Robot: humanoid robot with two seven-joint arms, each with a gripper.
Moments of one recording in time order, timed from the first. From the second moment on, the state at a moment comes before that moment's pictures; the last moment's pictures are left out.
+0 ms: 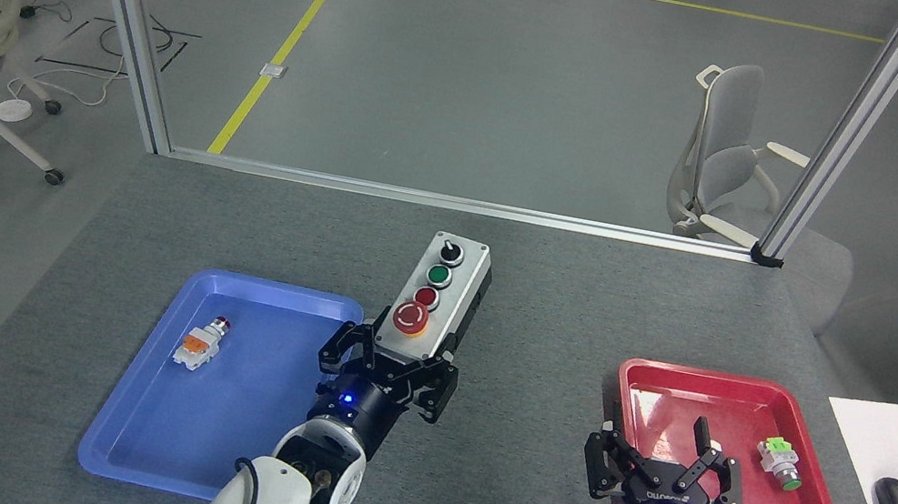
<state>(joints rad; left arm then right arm) -0.43 -0.11 -0.42 -1.10 -1.38 0.09 0.09 -0.09 0.01 0.02 -1.45 1.53 0.06 -0.06</state>
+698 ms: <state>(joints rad) -0.48 -0.14 -0.84 -0.84 -1.38 0.19 0.09 -0.08 0.02 0.02 -1.45 1.53 0.05 -0.06</state>
